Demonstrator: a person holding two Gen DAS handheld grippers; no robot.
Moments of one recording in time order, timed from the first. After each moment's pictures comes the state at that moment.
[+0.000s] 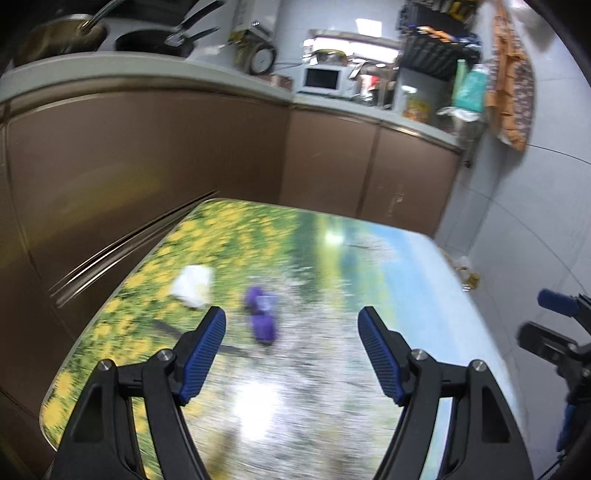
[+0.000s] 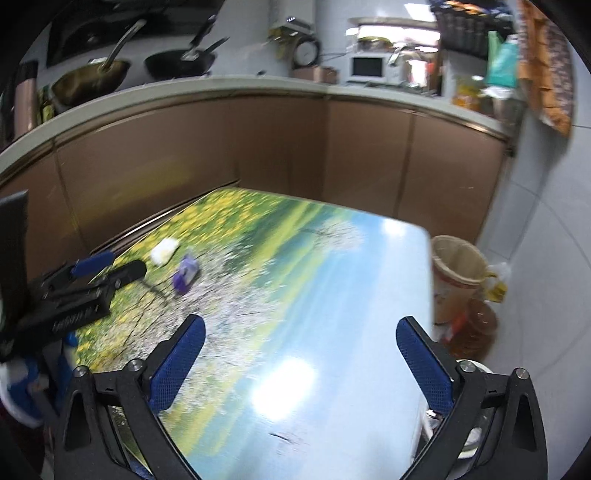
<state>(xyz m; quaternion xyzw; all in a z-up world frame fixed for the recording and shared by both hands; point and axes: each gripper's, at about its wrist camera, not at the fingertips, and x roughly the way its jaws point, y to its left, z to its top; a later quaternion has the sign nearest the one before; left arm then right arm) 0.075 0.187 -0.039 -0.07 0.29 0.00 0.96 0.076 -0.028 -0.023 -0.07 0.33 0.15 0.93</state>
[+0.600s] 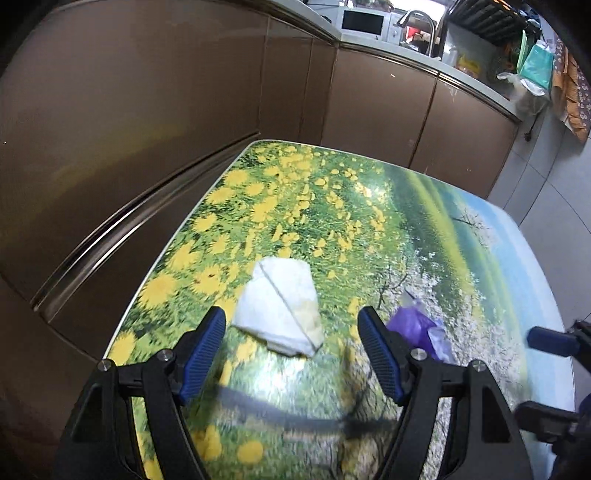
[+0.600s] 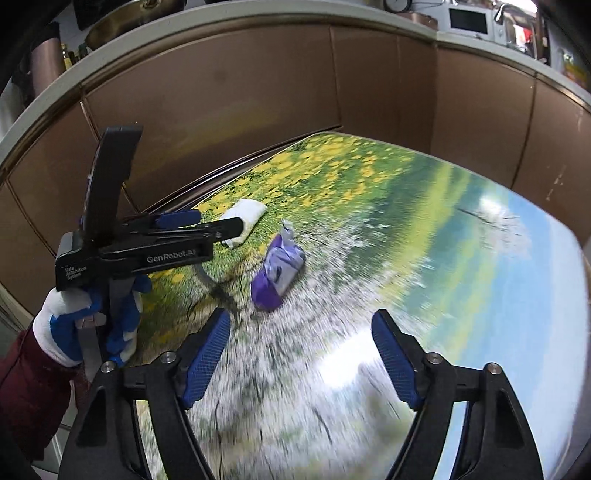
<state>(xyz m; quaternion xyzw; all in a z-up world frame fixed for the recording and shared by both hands) 0.198 0.284 -0.112 -0.07 0.39 0.02 0.92 0.180 0.111 -0.103 -0.08 0.42 0.31 0.85</state>
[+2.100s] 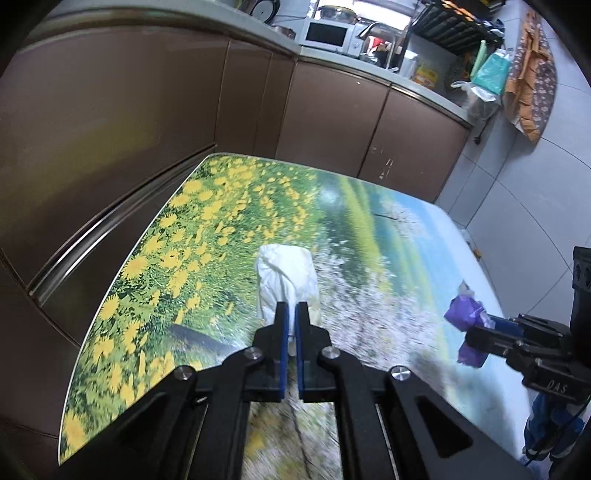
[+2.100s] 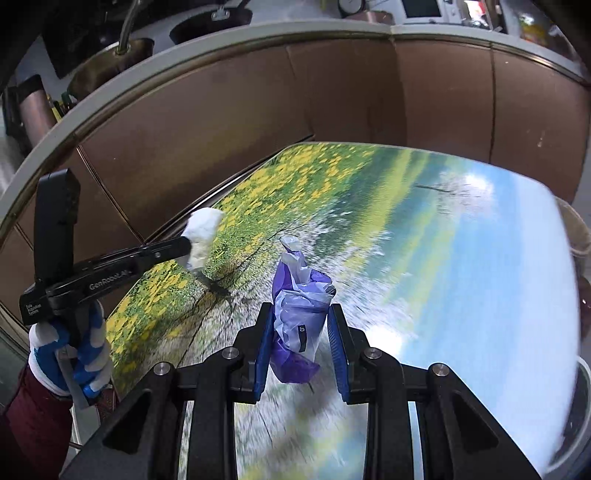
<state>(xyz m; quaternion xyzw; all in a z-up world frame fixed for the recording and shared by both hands) 0.124 0.250 -0.057 -0.09 0.37 -0.05 0.92 0.147 0.046 -0.082 0.01 0.41 0.28 0.87</state>
